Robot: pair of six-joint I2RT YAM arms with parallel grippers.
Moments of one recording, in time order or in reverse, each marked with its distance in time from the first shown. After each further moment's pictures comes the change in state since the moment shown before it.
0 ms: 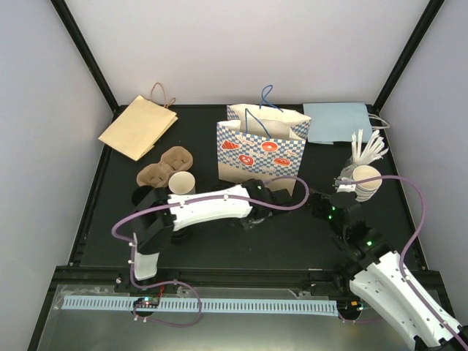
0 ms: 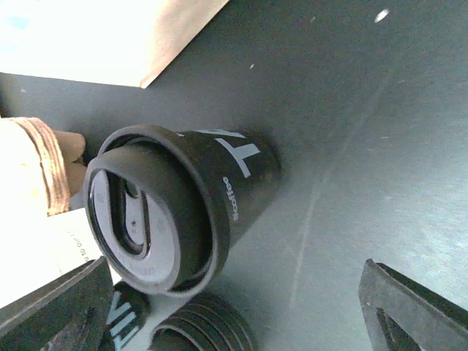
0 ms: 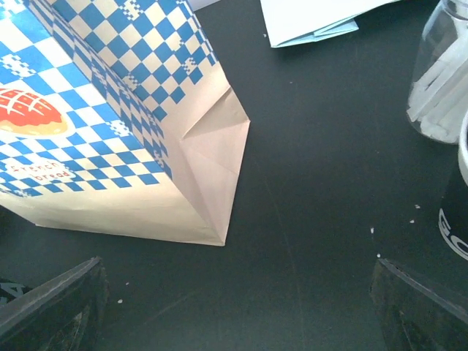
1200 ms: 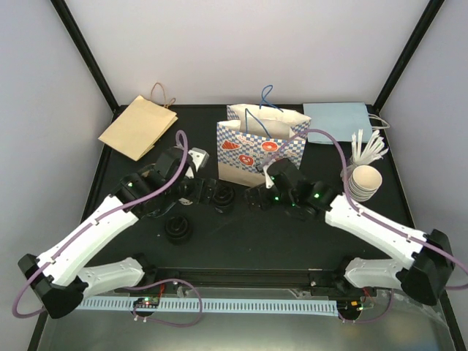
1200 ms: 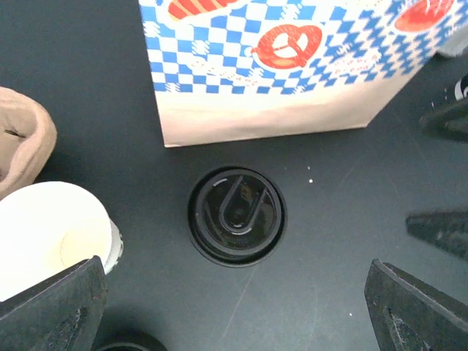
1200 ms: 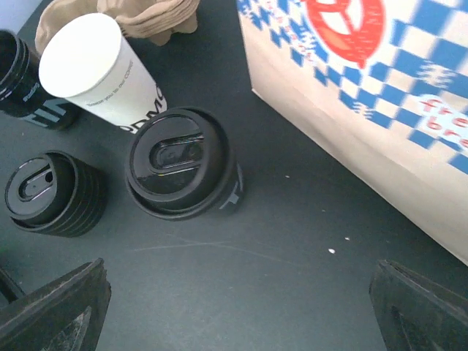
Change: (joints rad) left arm 0.461 -0.878 -0.432 0.432 0.550 0.046; right arm 0.334 0.667 0.484 -0.008 -0.310 -0.203
